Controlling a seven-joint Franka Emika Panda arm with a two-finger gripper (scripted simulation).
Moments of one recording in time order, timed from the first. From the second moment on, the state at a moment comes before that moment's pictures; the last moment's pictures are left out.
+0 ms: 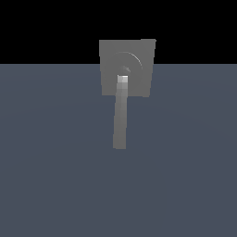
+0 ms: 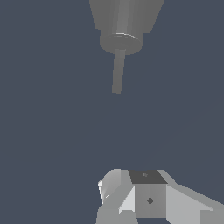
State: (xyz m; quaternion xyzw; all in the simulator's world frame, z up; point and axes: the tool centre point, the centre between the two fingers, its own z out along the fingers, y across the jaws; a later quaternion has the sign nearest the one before) arm -0.263 -0.014 0.491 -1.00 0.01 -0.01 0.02
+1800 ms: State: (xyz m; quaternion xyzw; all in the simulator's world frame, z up) arm -0.250 -0.006 0.539 -0.95 -0.16 -0.07 -0.25
